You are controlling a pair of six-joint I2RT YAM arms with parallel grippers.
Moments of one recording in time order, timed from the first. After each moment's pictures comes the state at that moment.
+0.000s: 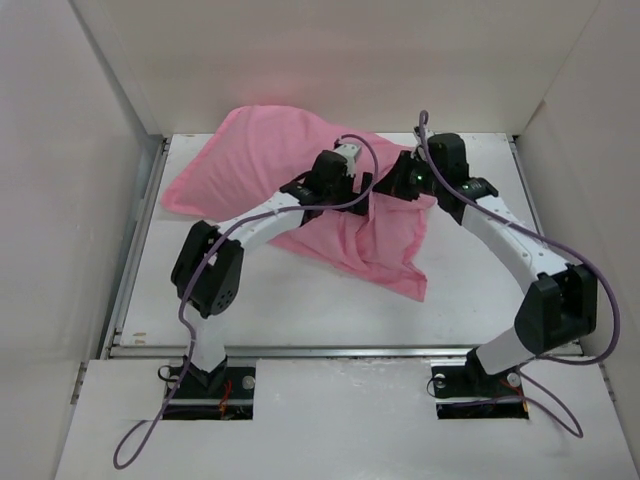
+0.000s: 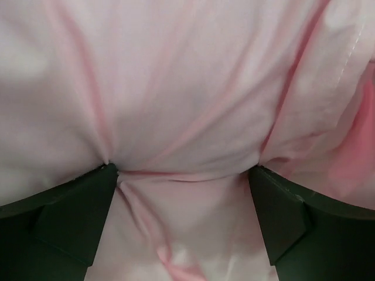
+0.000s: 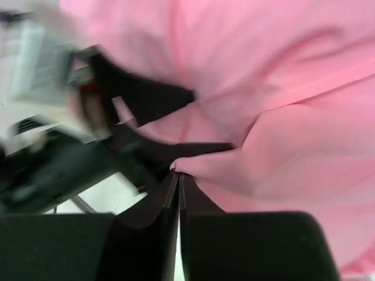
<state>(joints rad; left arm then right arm) -0.68 1.93 1.51 -0.20 0.01 -0.28 0.32 1.50 1.29 -0.30 -0.38 0.59</state>
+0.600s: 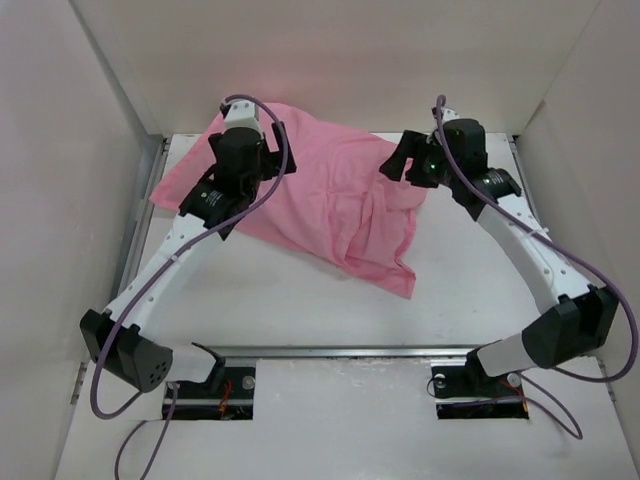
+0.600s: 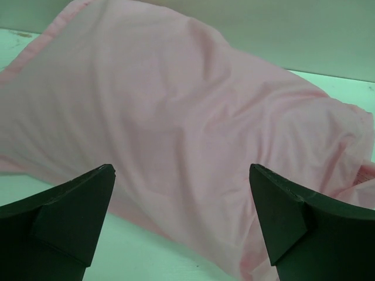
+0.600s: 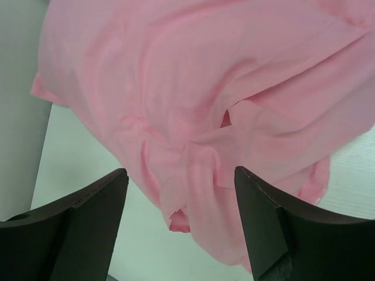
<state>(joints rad) -0.49 1.34 1.42 -0.39 -0.39 -0.35 0.34 1.46 1.45 -0.46 -0.18 0.48</state>
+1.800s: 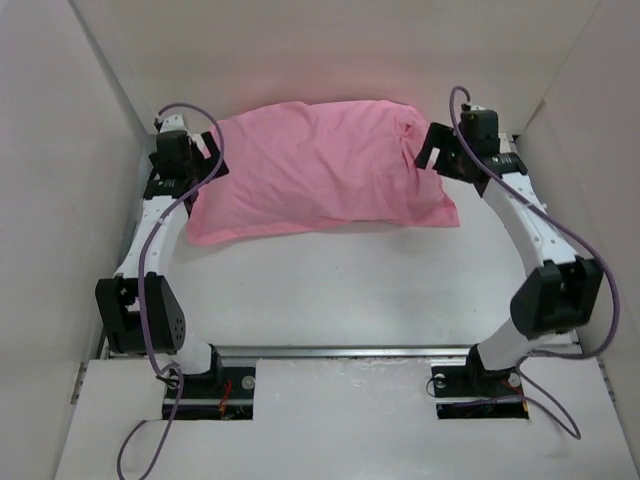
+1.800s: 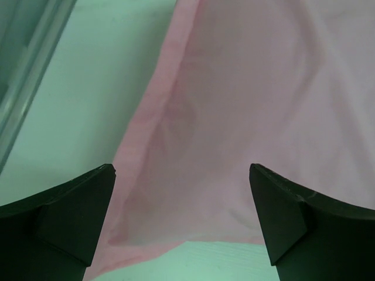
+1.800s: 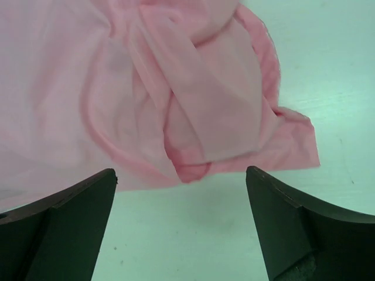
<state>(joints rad) 0.03 1.50 1.31 -0.29 -0.11 -0.29 0.15 1.64 1.58 -0.55 0.02 0.39</state>
